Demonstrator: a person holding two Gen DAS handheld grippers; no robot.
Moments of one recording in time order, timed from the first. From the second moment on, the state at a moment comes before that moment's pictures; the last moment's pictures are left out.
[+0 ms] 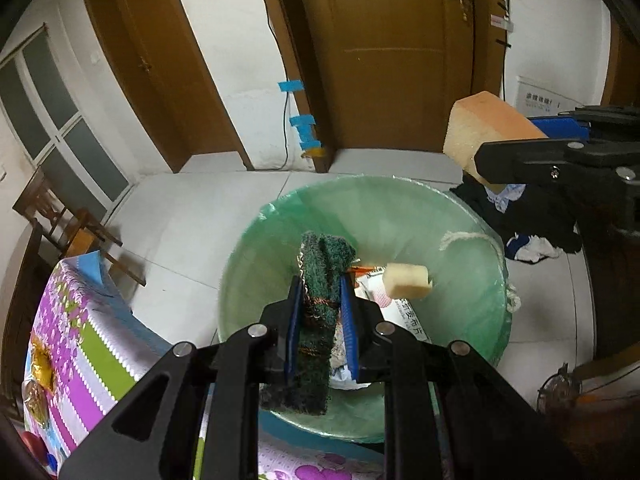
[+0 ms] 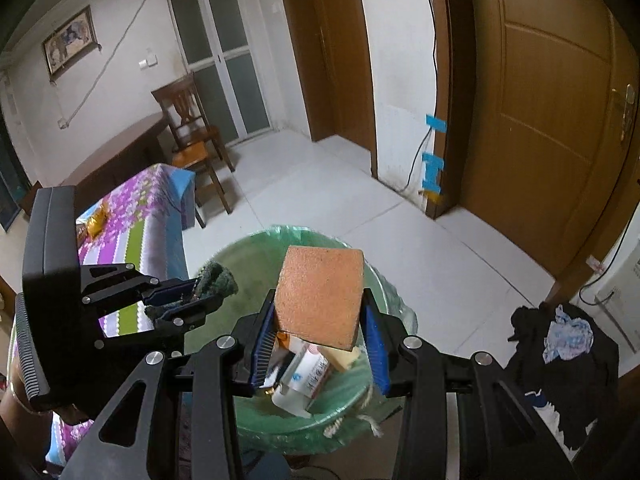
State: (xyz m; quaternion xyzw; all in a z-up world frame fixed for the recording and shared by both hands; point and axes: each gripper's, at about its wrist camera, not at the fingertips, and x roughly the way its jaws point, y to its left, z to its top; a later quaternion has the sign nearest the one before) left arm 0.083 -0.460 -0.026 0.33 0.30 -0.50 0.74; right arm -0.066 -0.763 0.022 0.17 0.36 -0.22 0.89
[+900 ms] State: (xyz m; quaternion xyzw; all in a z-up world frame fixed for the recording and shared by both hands) left arm 0.112 -0.461 -0.045 0.33 0.34 -0.49 0.74; right arm 0.010 -0.756 -0.027 0.16 0.43 -0.18 0.87
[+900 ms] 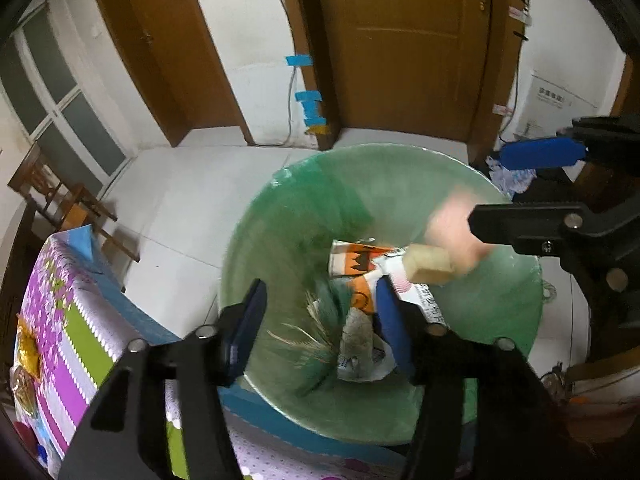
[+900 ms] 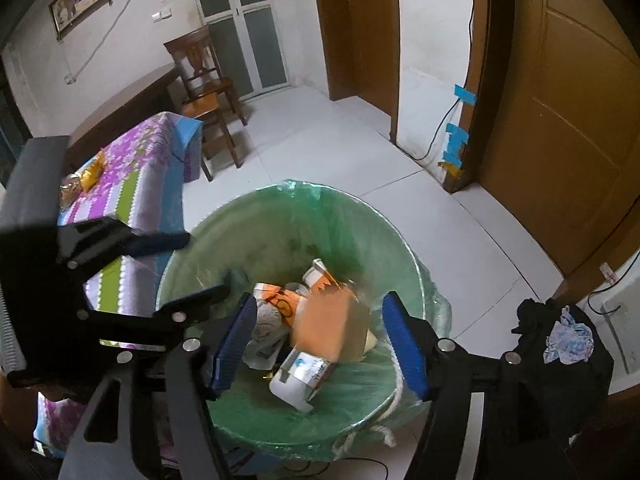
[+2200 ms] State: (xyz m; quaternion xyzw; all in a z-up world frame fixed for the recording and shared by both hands) left arm 0.170 -0.277 -0.014 0.22 0.33 -0.36 0.84; right arm 0.040 -0.673 -0.014 0.16 0.34 -0.14 0.92
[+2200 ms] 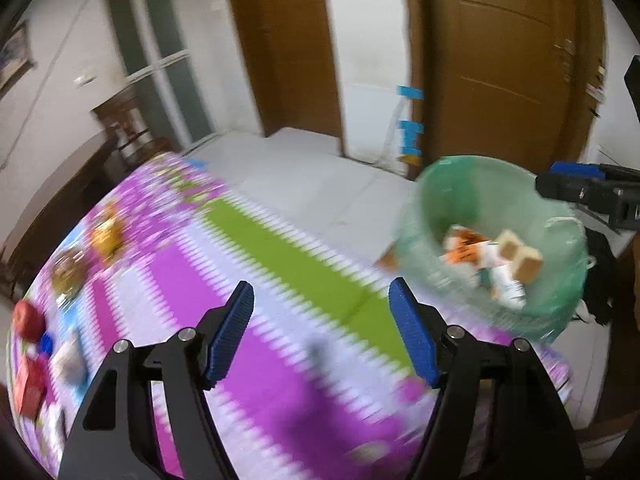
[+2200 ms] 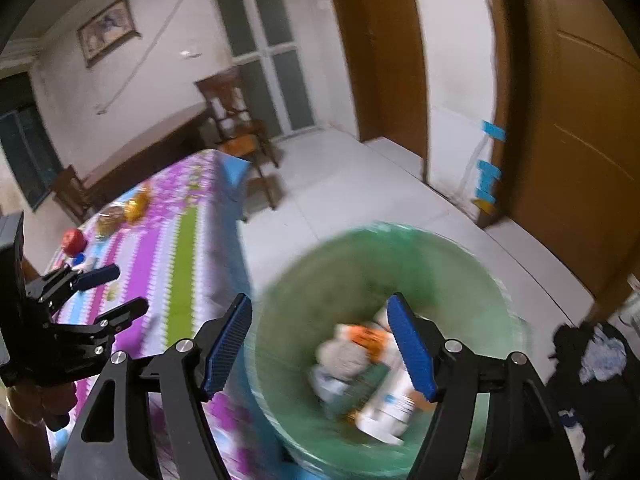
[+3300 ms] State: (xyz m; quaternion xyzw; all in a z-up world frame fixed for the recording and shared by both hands) left arm 0.305 0.030 -0.060 0.10 0.43 -0.16 0.89; right arm 0.359 -0.272 -0.051 0.05 0.44 0.14 0.89
